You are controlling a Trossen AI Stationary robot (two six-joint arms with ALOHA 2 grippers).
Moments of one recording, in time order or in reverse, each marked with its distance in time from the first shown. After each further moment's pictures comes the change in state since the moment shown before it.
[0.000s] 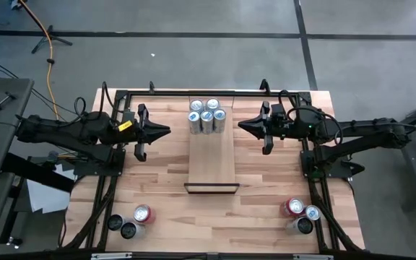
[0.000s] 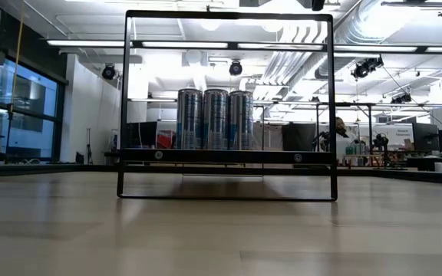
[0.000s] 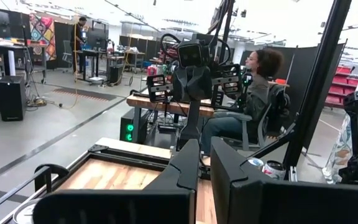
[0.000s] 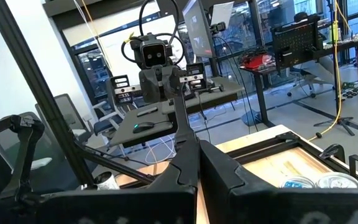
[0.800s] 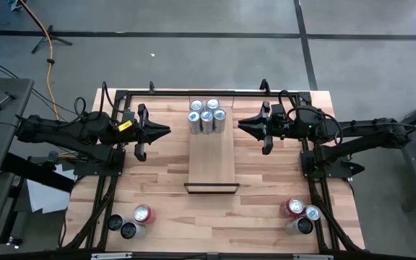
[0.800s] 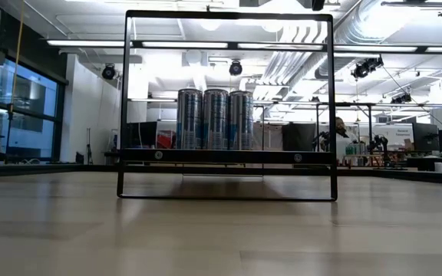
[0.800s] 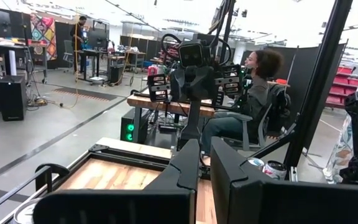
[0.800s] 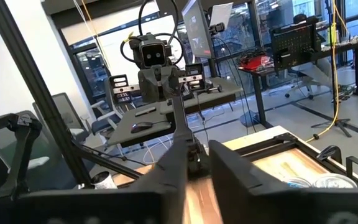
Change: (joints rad) left arm 0.000 0.000 0.000 0.000 -0.005 -0.001; right arm -0.001 0.000 0.000 0.000 0.005 -0.010
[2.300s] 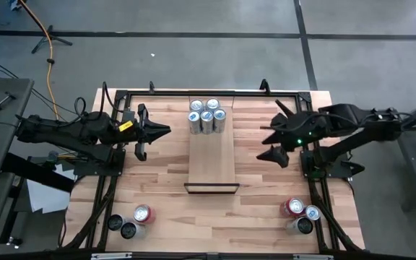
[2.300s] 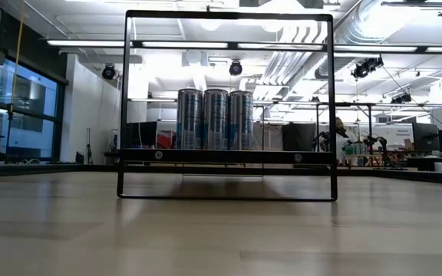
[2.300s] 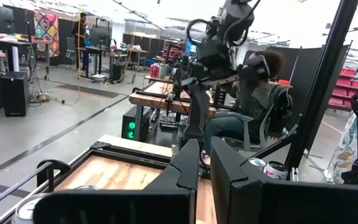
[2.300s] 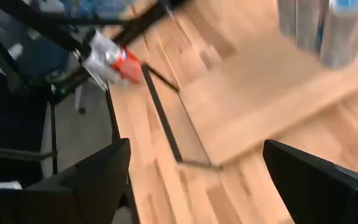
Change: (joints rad) left arm 0.000 0.000 0.000 -0.006 -0.010 -0.016; right arm 0.208 0.145 0.609 -1.253 -0.018 0.483
